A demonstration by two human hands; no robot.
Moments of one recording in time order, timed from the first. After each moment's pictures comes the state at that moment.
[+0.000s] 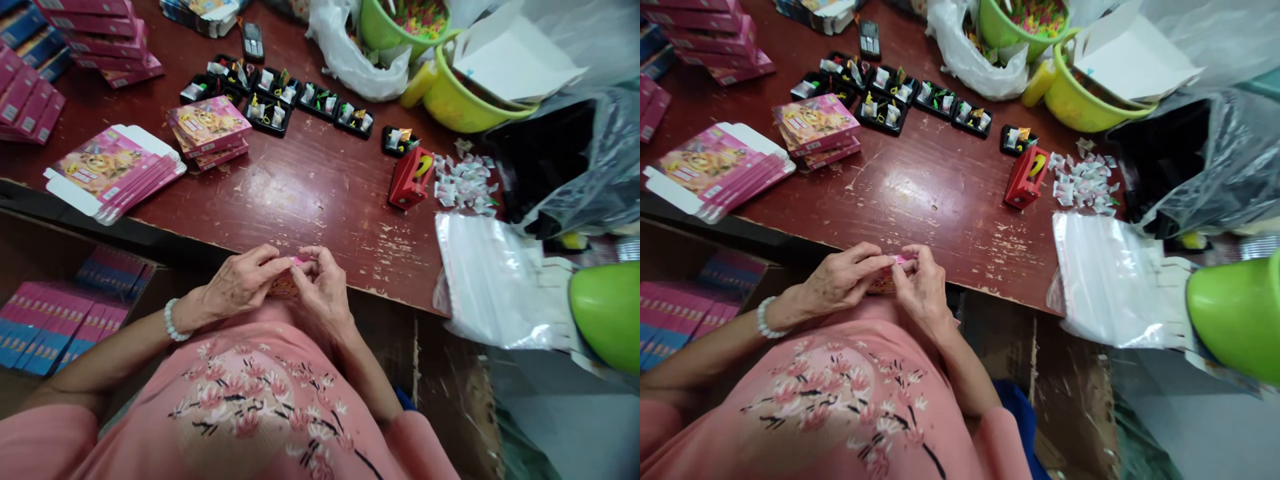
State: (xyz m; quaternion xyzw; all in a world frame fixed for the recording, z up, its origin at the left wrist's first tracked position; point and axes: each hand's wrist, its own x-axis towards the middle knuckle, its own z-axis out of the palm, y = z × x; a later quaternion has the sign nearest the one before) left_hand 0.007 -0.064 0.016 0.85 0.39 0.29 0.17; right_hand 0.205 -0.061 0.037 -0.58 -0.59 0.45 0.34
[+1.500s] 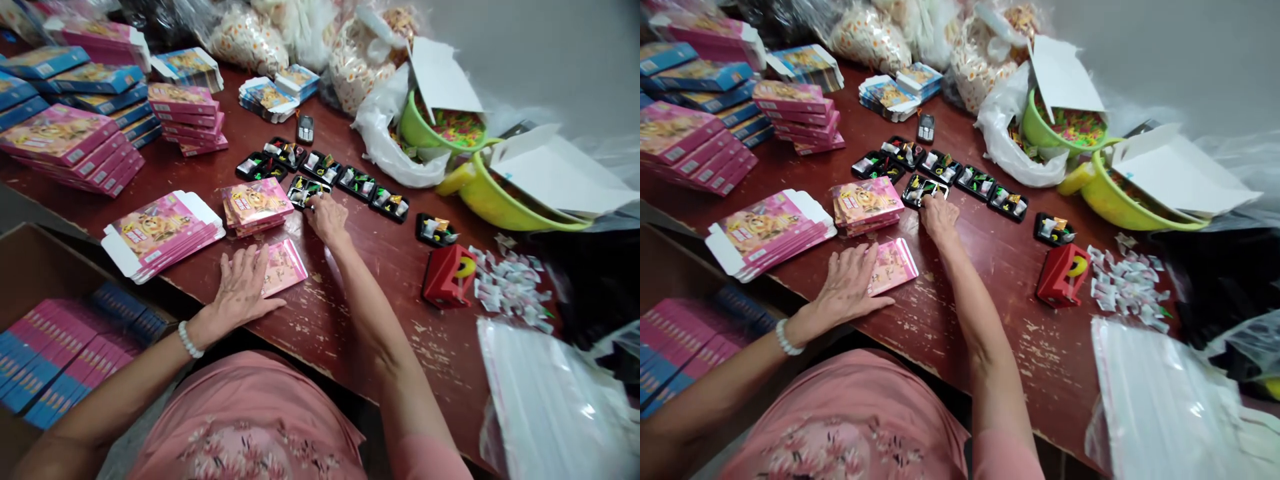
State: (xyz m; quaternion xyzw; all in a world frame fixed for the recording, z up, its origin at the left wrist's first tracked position) left_hand -0.023 0.029 -0.006 0.70 0.71 0.10 0.05; right_hand 0.107 0.253 0.028 -0.53 -0.85 0.03 0.00
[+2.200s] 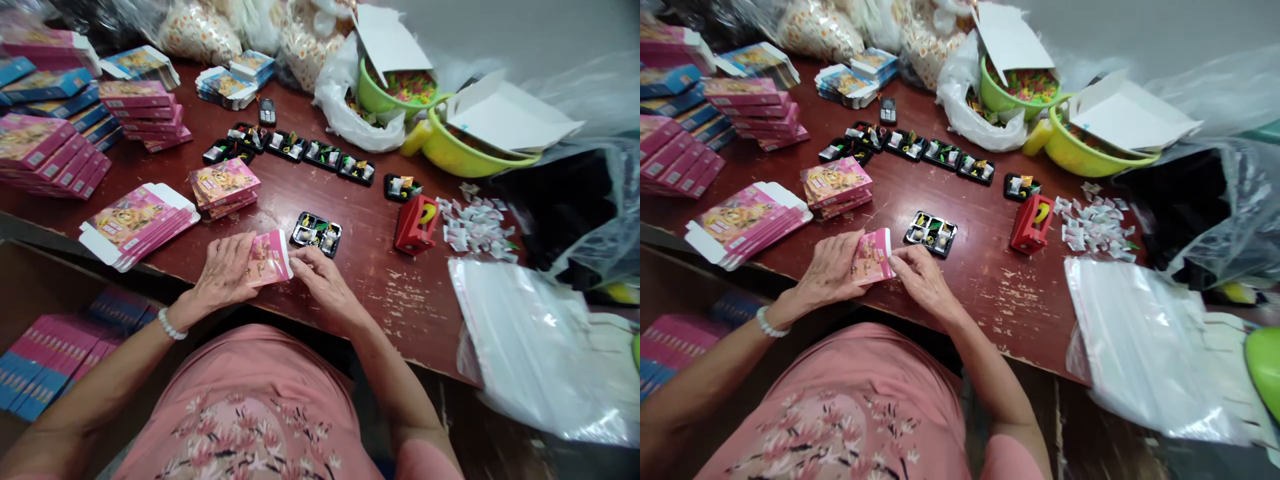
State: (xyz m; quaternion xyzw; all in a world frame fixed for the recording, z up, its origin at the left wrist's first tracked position) left_hand -0.030 0.011 0.003 0.78 0.60 0.17 0.10; right_hand 0.211 0.056 0.047 -0.43 -0.74 0.45 0.25
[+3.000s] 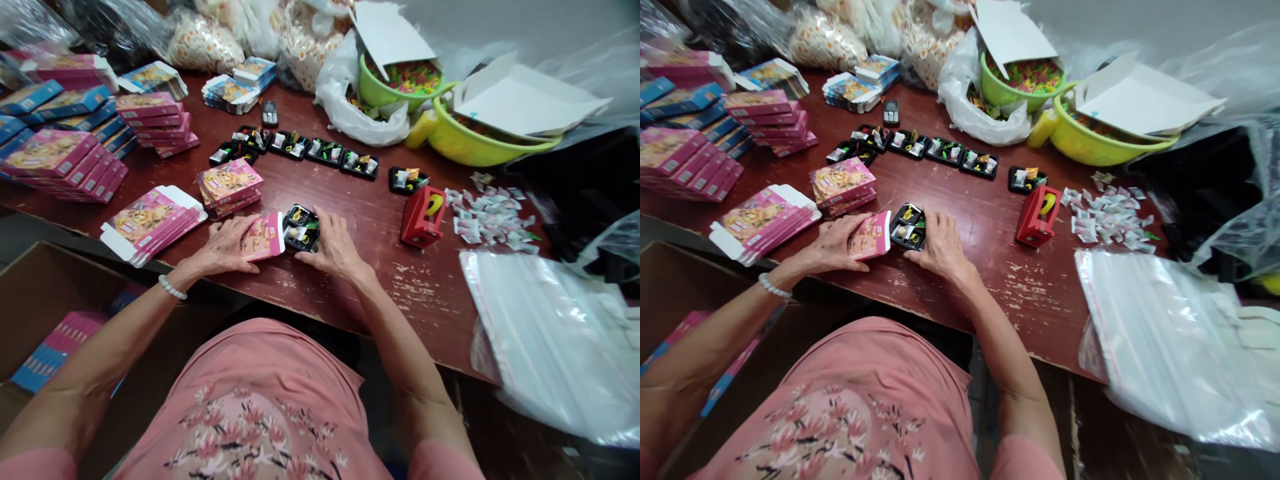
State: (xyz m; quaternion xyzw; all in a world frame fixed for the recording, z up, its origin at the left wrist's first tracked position) left_hand -0.062 0.054 0.014 0.76 0.61 0.13 0.20; right_hand 0.225 0.110 0.026 -0.46 -0.86 0.17 0.16
